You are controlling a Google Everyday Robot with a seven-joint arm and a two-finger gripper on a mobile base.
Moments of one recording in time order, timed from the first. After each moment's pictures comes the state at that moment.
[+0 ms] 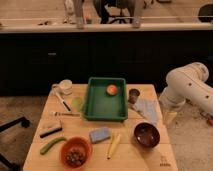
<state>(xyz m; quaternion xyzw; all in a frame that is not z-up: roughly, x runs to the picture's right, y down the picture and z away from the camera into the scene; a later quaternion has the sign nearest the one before) 0.288 0.108 0.683 -0.28 0.02 0.03 0.96</state>
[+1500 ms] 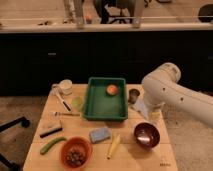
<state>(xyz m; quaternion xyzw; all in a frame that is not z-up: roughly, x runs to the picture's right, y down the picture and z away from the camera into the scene) 0.213 0.102 0.692 -0.26 0.03 -0.07 0.96</state>
